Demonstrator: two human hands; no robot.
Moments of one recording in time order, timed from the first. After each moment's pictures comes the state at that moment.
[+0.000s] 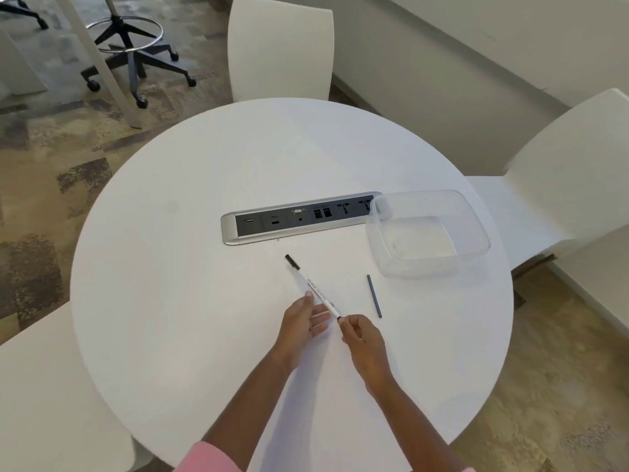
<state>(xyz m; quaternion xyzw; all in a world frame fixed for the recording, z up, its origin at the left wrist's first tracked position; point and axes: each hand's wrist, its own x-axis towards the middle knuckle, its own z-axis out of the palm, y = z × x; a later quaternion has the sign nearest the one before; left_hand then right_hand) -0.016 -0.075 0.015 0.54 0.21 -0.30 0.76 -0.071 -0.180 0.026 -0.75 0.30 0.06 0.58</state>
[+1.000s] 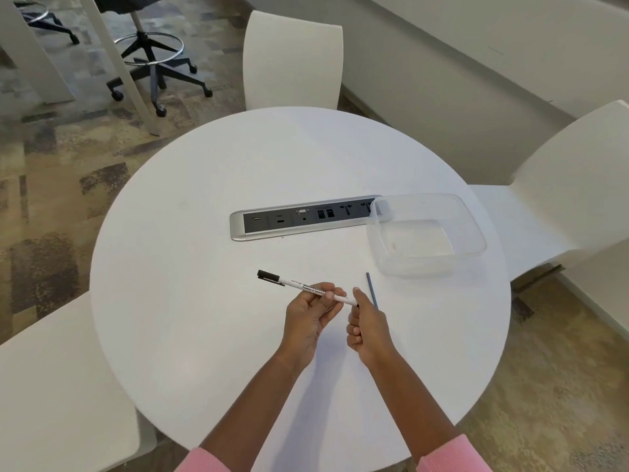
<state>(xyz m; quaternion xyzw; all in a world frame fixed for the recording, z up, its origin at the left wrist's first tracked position) -0.040 -0.084 0.049 0.42 0.14 -0.20 0.87 -0.056 -0.183 0.070 -0.52 0.45 0.10 0.72</state>
